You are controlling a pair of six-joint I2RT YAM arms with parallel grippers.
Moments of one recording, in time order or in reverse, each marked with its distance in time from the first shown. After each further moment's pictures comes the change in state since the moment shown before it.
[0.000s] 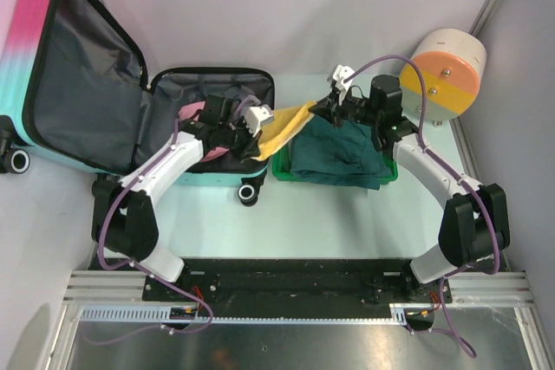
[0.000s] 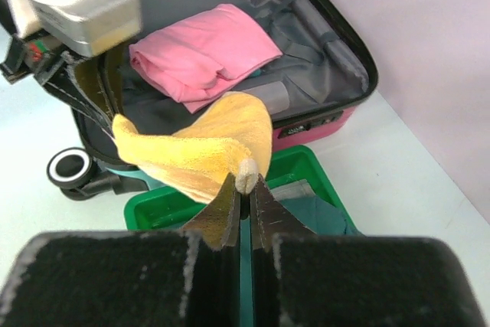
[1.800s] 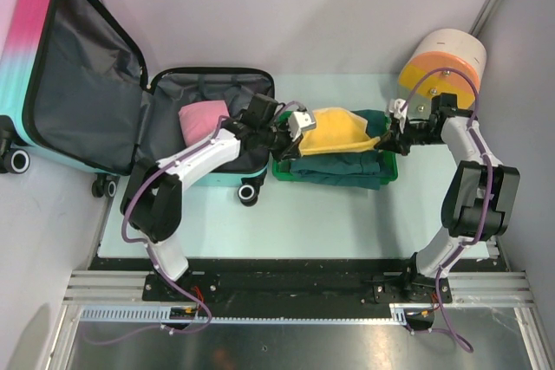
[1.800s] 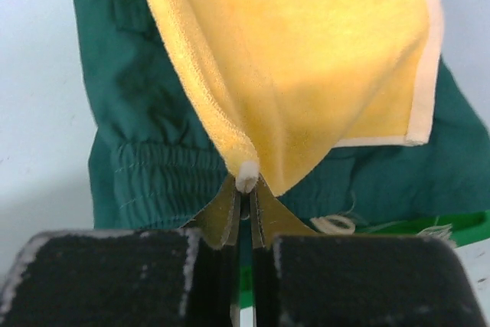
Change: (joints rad) left arm -0.211 0.209 0.161 0.158 0.047 -0.032; right arm -0.524 0.180 0.124 -1.025 -0.325 -1.020
